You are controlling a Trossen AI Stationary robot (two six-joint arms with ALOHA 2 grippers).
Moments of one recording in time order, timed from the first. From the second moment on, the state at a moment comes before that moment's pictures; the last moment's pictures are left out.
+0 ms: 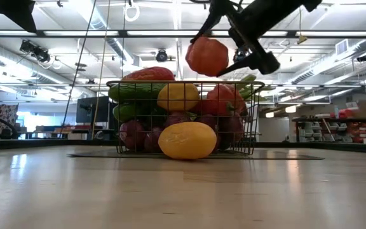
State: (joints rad) left arm -0.56 1.13 1.11 -1.01 -0.28 -1.38; right arm 0.12 1.44 0.96 -0.13 0.25 1.47
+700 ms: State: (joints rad) left arm -0.56 1.13 1.11 -1.01 -0.28 -1.43; right arm -0.05 1.42 0.96 -0.06 0.18 1.45
